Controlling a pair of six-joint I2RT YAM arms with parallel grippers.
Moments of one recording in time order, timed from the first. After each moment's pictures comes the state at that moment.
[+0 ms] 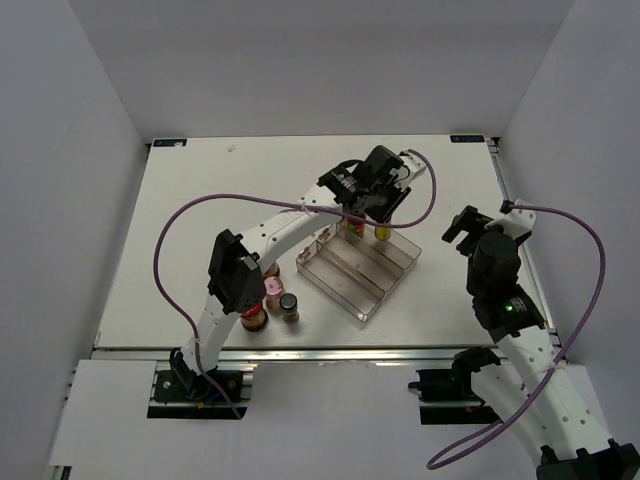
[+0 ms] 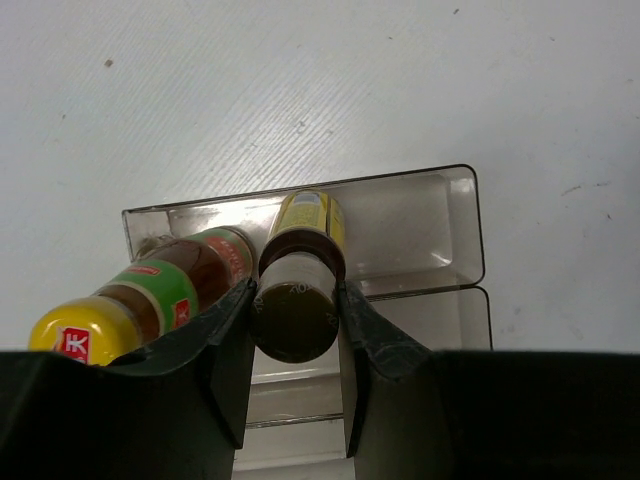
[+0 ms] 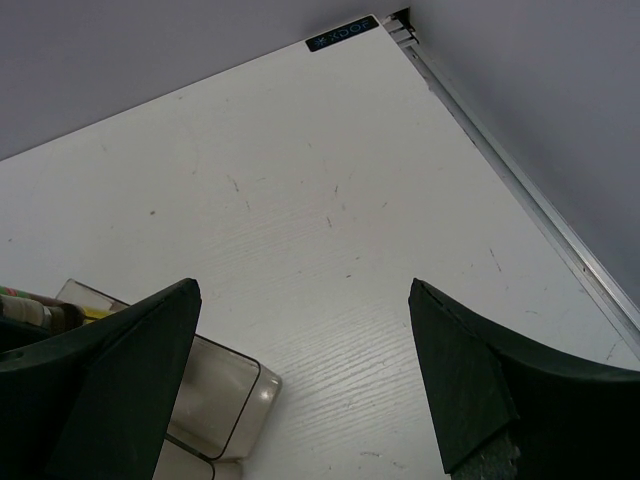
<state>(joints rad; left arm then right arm) -0.91 2.20 2.22 -0.79 -0.05 0.02 0.32 0.63 0.62 -0.18 0.56 0.31</state>
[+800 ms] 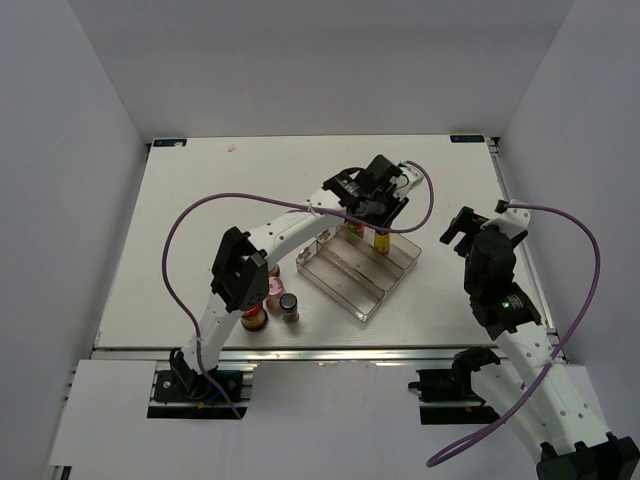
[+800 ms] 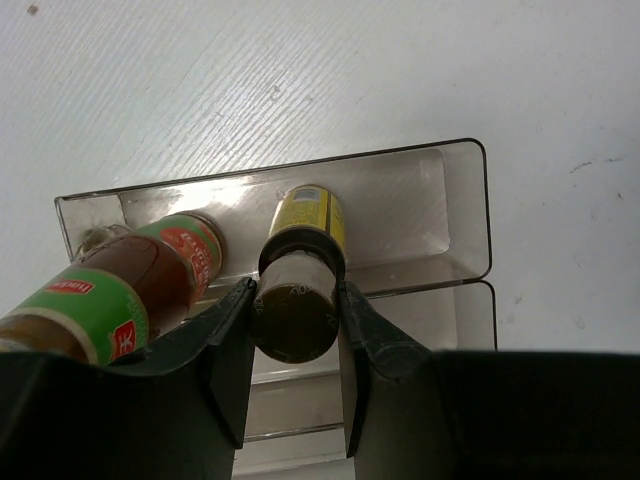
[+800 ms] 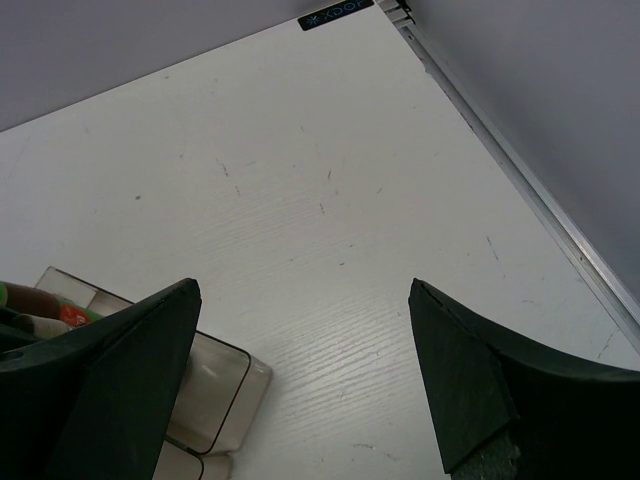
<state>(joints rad) -0.89 2.23 2.16 -0.77 0.02 -0.01 0.32 0.66 0.61 -0.18 0.56 0.31</state>
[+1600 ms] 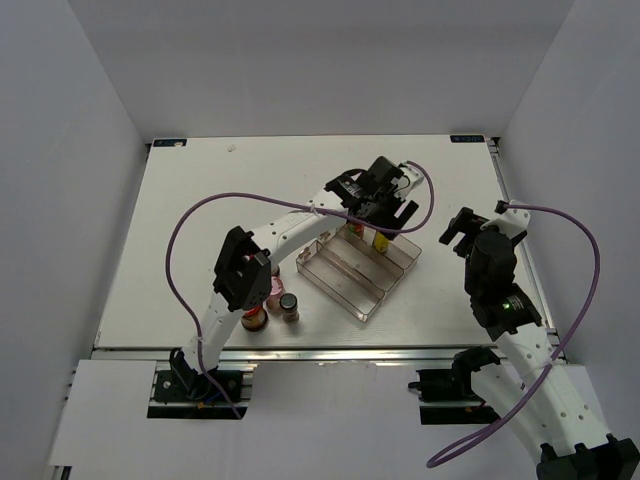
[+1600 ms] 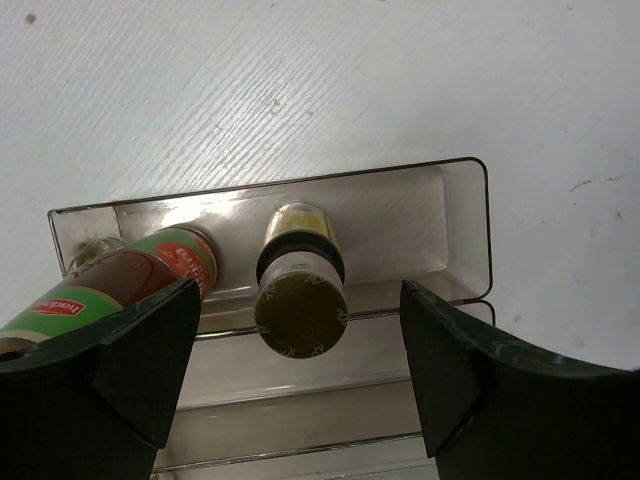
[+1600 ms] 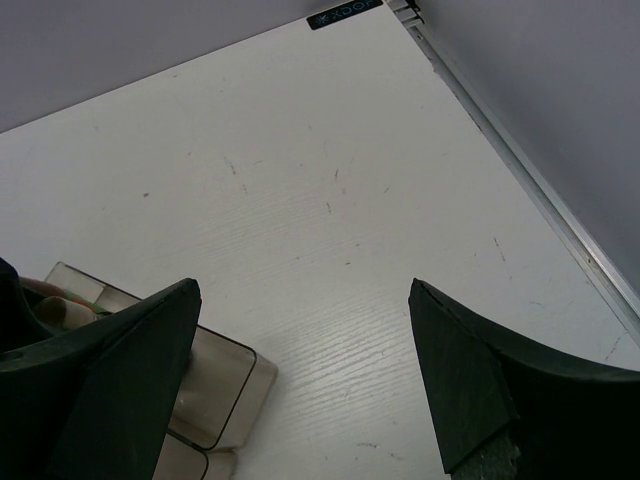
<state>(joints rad) -0.89 2.25 2.16 -0.73 0.01 -0.03 0.32 0.65 0.61 -0.18 0.55 0.31</state>
